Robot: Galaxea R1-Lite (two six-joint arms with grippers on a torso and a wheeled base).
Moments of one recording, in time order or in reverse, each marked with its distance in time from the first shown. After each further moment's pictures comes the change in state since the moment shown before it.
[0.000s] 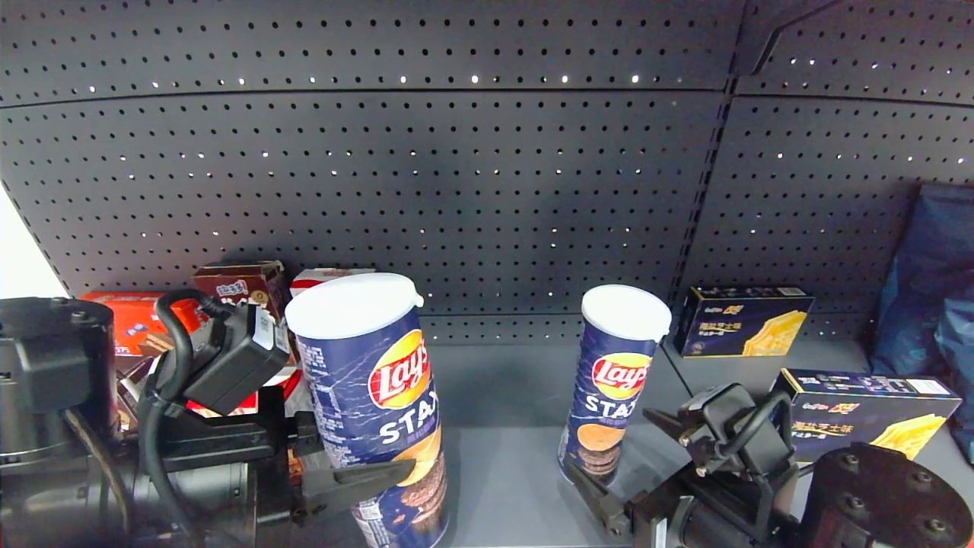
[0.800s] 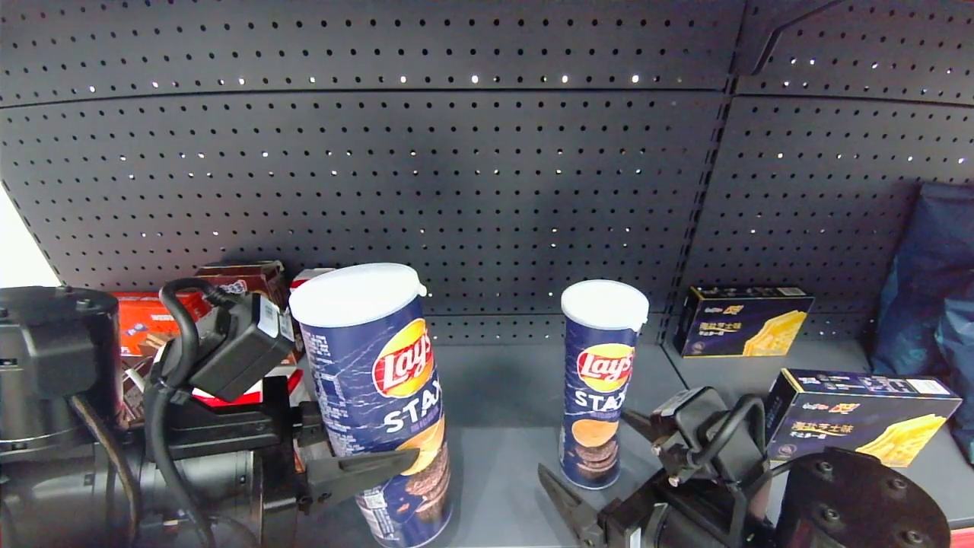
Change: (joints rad) left arm 0.000 0.014 -0.023 0.000 0.000 0.001; right arm 0.063 0.031 -0.052 0.012 0.001 0.005
